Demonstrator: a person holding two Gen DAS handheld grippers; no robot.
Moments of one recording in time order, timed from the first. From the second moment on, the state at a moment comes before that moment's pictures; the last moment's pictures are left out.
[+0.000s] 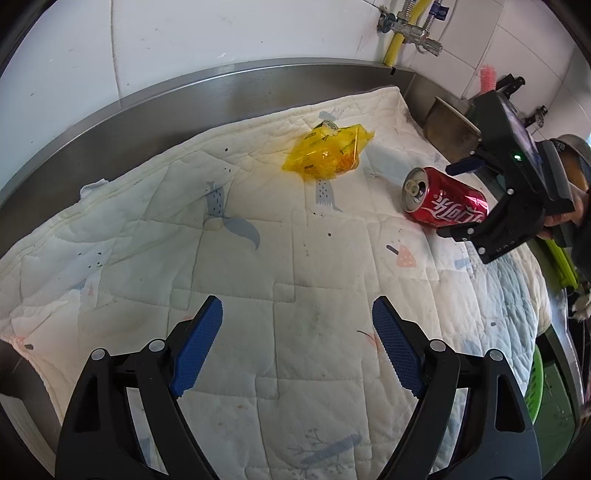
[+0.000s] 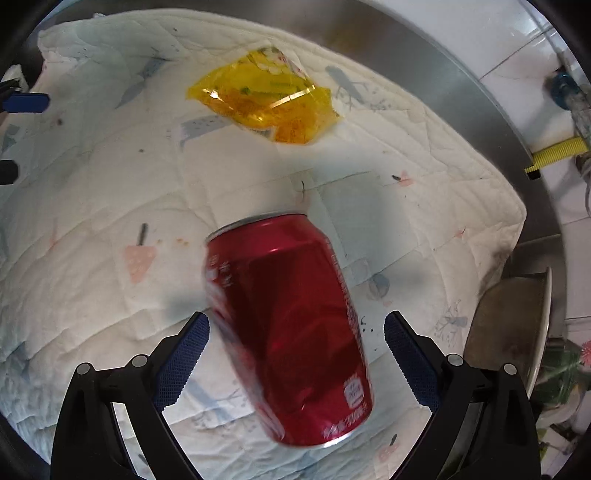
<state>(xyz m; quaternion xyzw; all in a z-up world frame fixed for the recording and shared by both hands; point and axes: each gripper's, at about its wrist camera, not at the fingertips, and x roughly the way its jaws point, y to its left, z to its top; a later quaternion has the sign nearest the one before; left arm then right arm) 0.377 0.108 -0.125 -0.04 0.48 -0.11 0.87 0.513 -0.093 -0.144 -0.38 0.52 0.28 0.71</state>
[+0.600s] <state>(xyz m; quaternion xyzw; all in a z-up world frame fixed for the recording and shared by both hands) 0.444 0.075 -0.100 0.00 0.44 -0.15 0.88 0.469 -0.146 -0.115 -0.21 0.52 0.23 0.79</state>
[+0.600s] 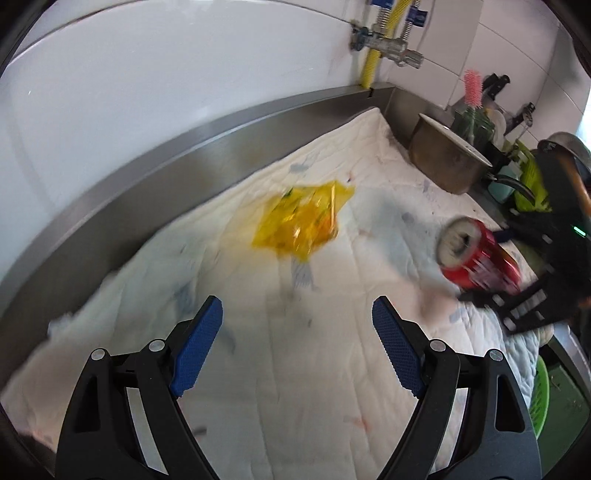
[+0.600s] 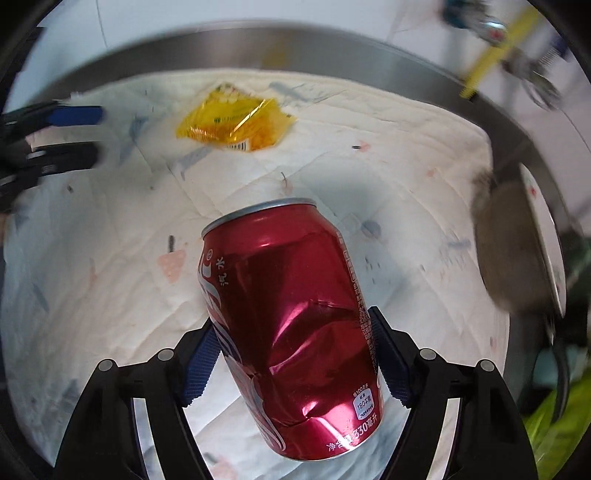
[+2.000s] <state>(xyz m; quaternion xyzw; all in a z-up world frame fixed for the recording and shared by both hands) 0.538 0.002 -0.136 0.13 0.43 -0.18 0.88 0.242 -0.239 -0.098 0.09 0.50 0.09 0.86</state>
